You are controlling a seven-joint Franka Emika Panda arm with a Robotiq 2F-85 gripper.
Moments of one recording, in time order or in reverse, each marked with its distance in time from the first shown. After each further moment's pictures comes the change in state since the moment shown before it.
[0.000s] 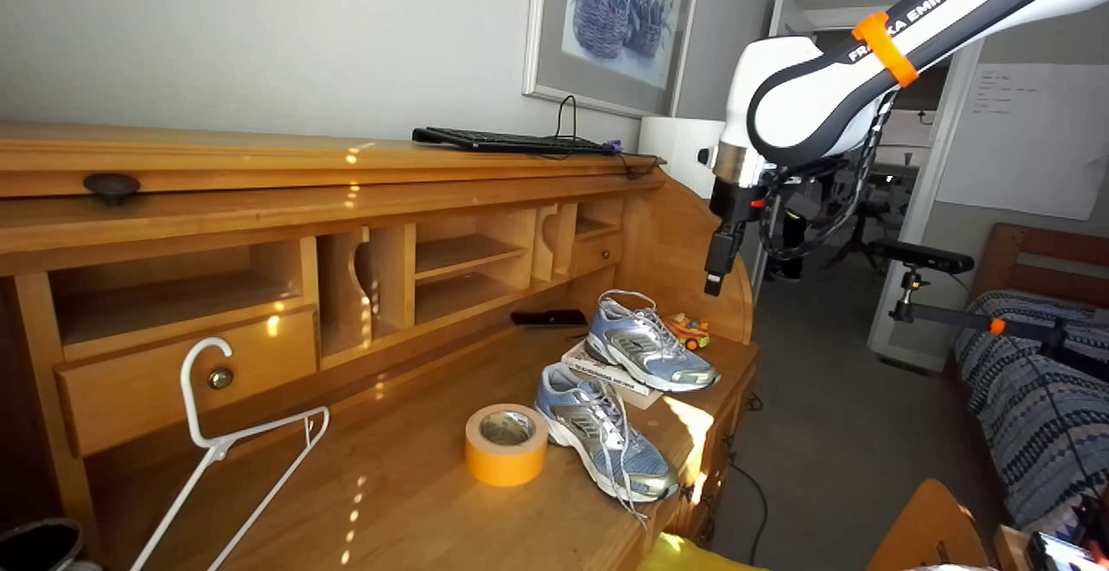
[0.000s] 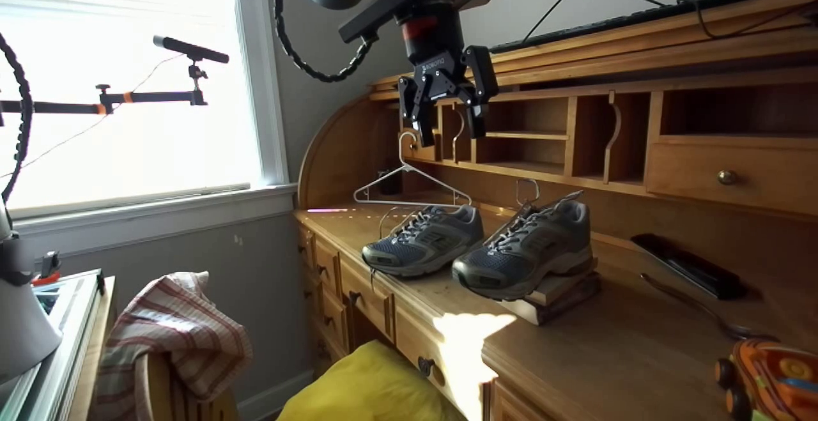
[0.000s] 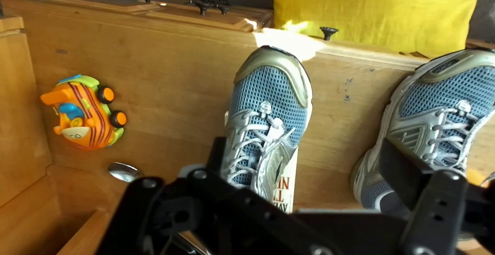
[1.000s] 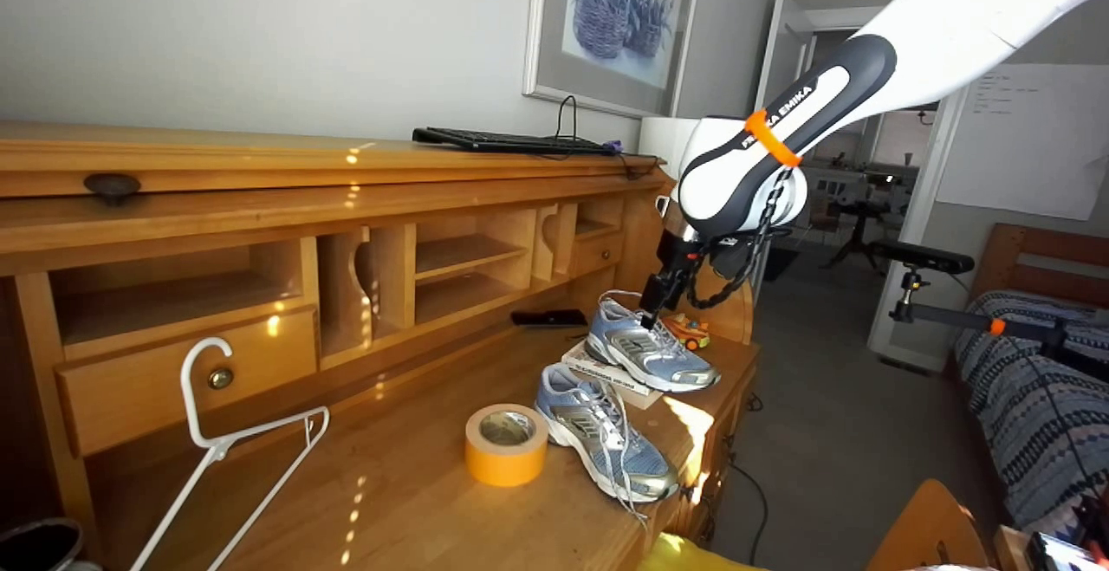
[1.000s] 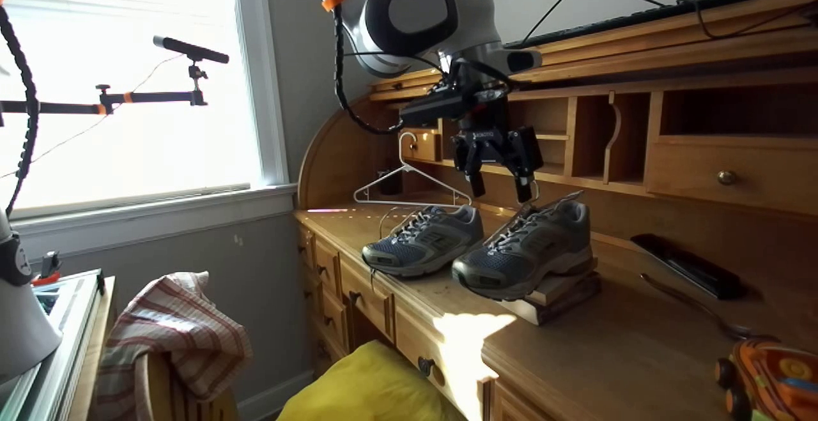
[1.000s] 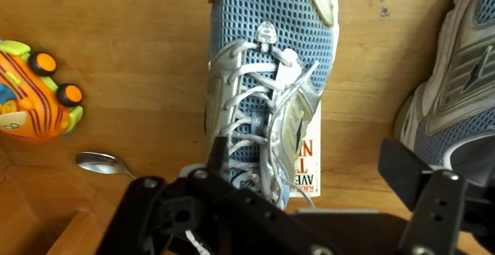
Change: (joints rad) arm -0.088 0.338 0.100 0.168 0.186 0.262 0.024
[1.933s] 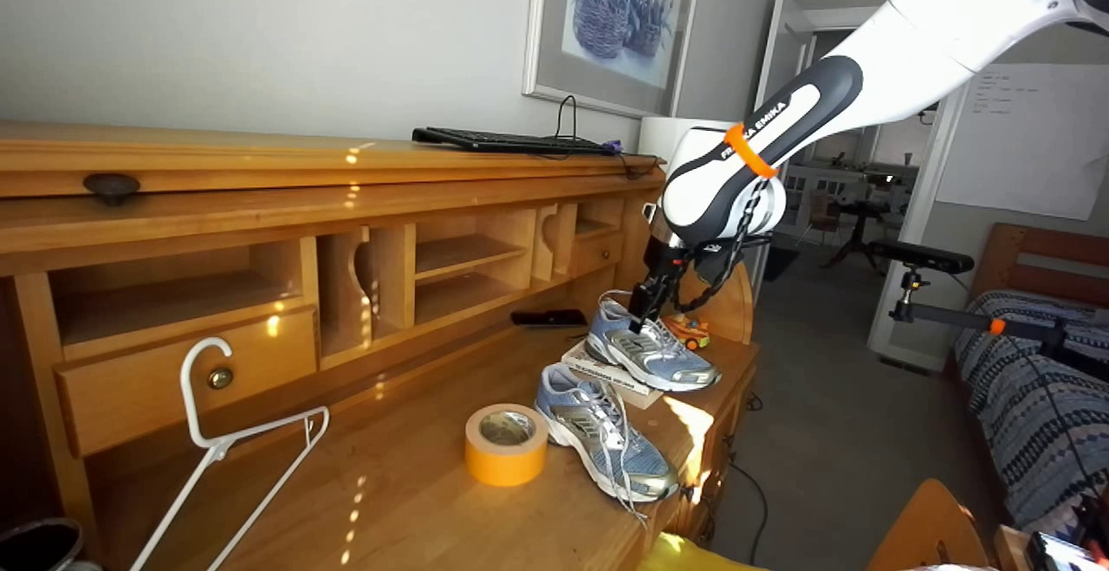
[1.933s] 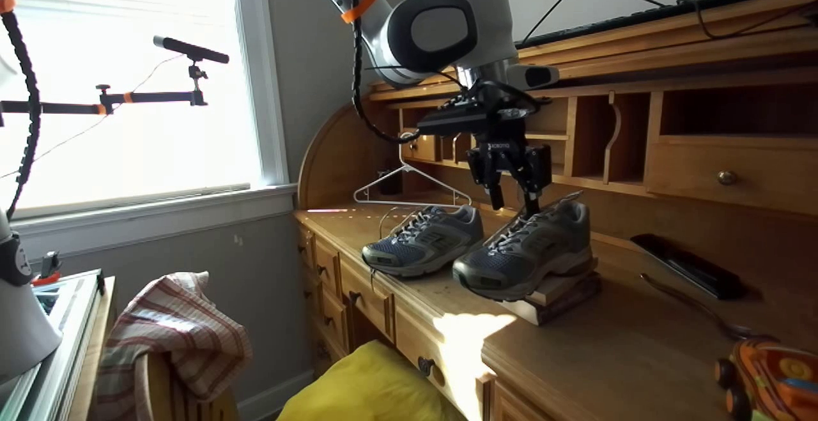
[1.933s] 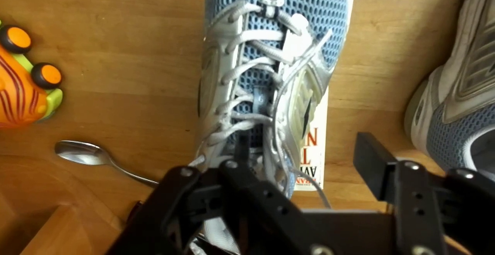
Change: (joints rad) arm -0.073 0.087 0.075 0.095 0.010 0.001 -0.036
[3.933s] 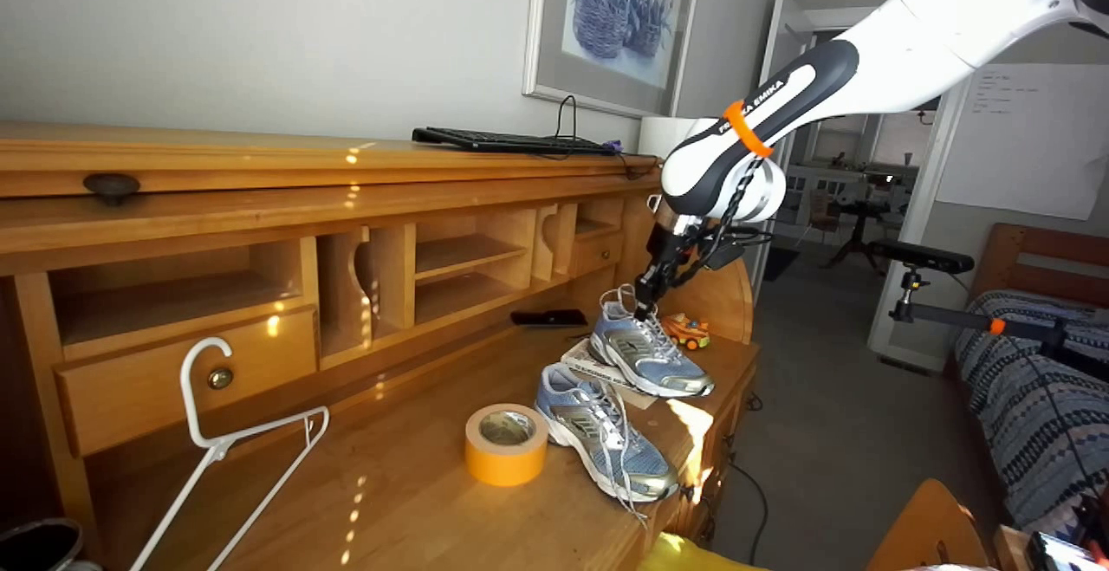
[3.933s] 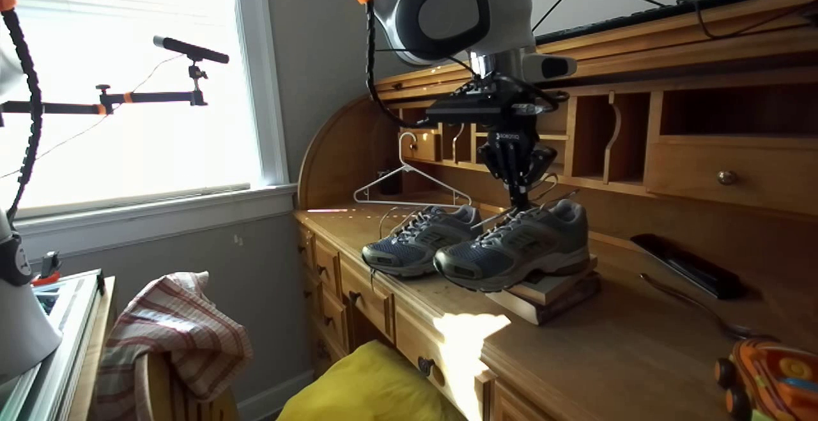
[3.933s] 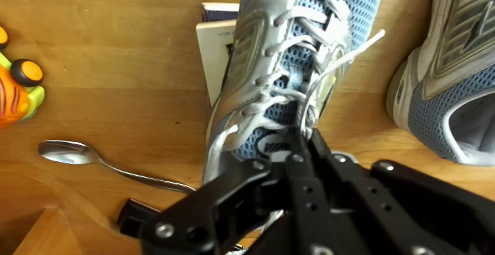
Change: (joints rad) arm -0.078 0.000 0.057 0.055 0.135 -0.082 -0.119
